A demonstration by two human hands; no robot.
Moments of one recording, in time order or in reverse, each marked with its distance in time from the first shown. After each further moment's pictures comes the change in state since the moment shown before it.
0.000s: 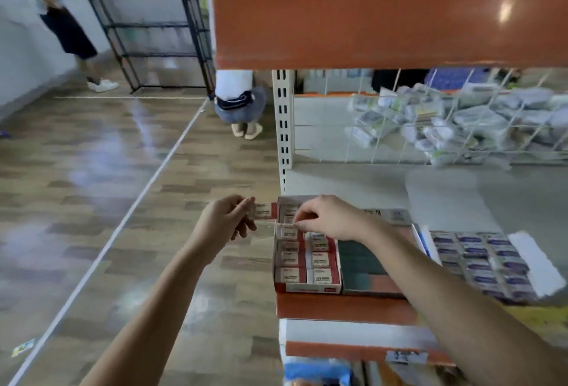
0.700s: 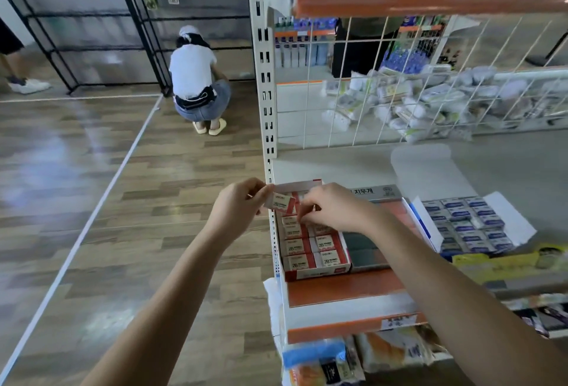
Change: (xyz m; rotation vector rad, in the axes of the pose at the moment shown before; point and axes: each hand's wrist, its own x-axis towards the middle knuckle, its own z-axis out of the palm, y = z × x) left_hand 0.022 0.007 0.013 0.306 -0.113 0.221; right_hand -0.009 -0.010 0.014 -0.124 0.098 0.108
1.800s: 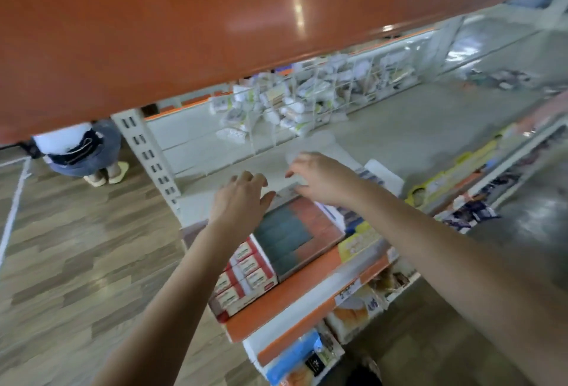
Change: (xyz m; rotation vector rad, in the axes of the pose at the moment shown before) left_hand 0.046 0.110 0.083 0.583 -0.225 0.512; right_hand -0.075 0.081 -0.054 -0.175 0.360 0.304
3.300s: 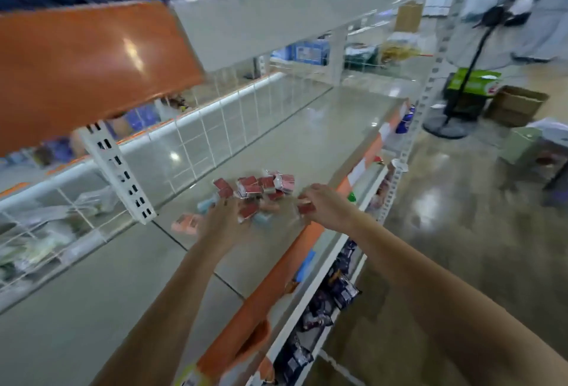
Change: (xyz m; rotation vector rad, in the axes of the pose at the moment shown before) left_hand 0.558 0.615 0.234 -0.086 -0.085 0.184; right_hand -0.106 0.837 -0.153 0.052 0.084 0.529
